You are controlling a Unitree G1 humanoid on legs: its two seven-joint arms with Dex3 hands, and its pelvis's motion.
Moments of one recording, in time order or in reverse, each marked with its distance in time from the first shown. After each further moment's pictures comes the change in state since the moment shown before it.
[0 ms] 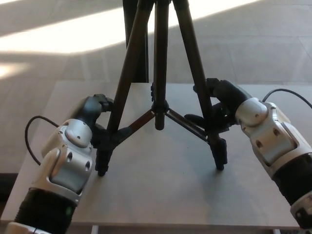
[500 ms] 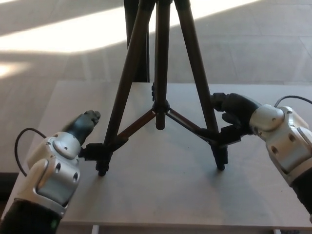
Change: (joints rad) left_arm 0.086 0.080 -0.030 -0.076 -0.037 0.045 -0.096; right_arm 0.096 -0.110 0.014 -0.185 0.010 0.074 0.189
